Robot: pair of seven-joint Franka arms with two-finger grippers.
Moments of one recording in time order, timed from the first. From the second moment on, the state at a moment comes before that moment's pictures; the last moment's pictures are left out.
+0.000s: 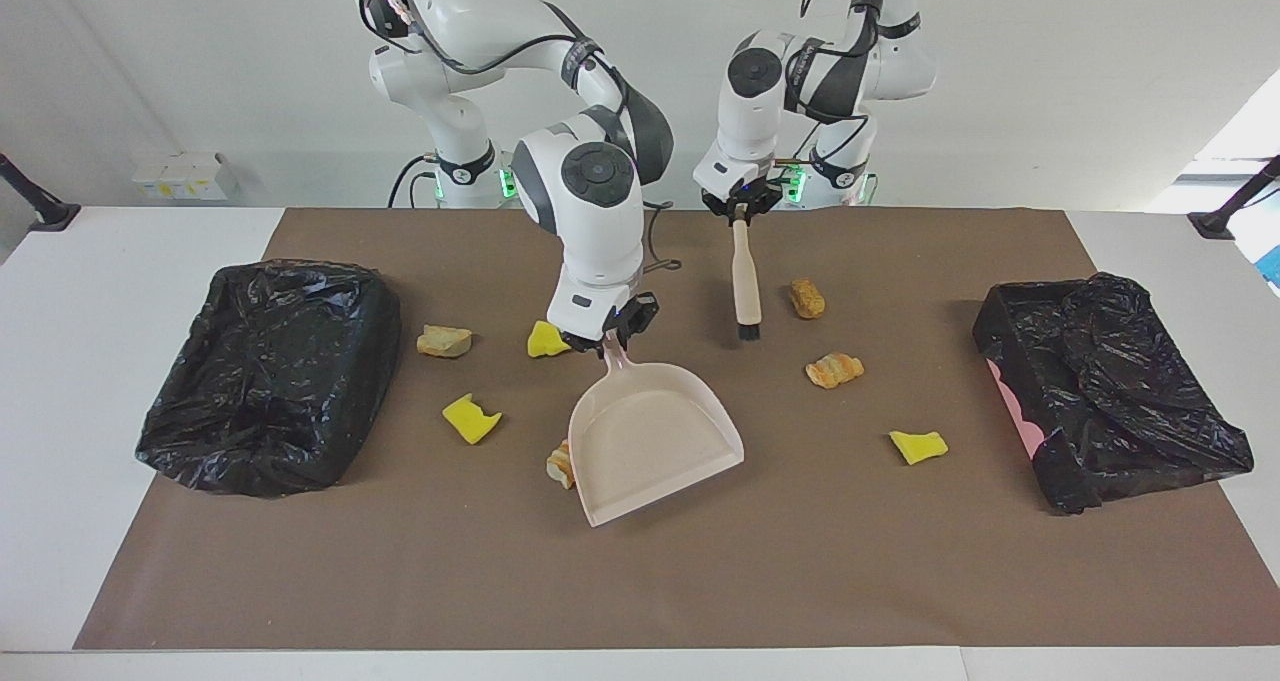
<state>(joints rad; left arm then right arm) -0.05 -0.36 -0.61 -2.45 -0.19 1.95 -0.42 0.35 0.43 0.15 -1.44 -0.03 1.77 -0.01</state>
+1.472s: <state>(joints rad) -0.04 0.19 0.01 -1.97 0.28 2.00 0.26 0.40 0.19 0.16 -1.95 -0.18 2.00 -0.85</state>
